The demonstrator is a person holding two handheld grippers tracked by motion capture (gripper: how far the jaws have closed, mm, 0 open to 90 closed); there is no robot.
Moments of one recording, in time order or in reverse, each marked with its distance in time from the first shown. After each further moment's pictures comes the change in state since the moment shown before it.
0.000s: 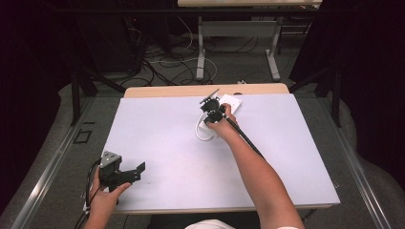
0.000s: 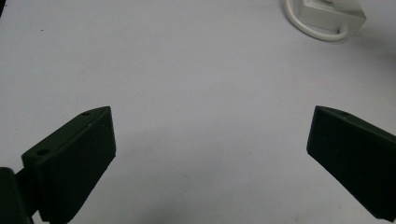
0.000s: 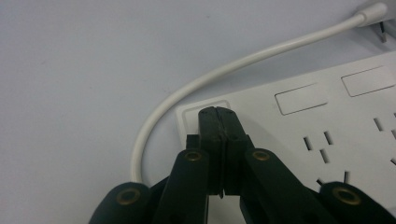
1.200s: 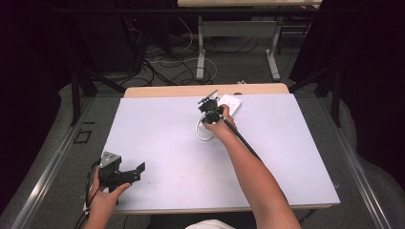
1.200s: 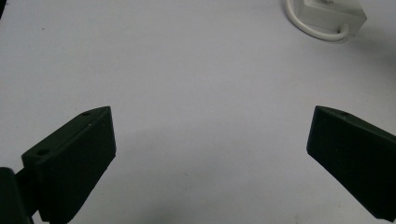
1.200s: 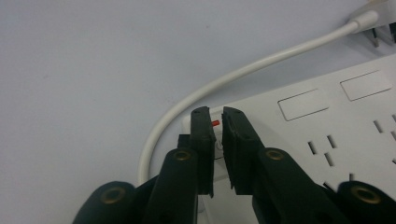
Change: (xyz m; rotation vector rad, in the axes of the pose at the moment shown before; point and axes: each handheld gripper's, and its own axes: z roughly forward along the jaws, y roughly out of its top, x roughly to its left) left arm 0.000 -0.001 -0.001 0.004 0.000 0.000; right arm 0.009 0.002 -0.002 -0.037 -0.042 0.034
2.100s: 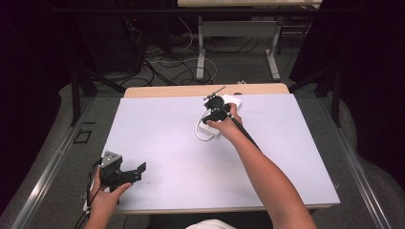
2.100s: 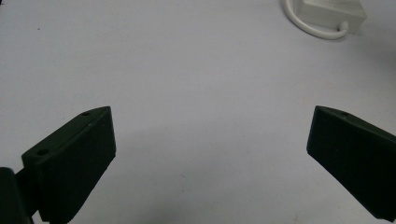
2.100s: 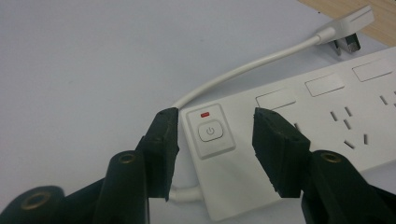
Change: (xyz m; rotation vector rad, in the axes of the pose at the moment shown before) left arm -0.002 0.001 0.003 0.002 0.000 0.005; right arm -0.005 -0.002 -0.035 -0.058 0.016 0.016
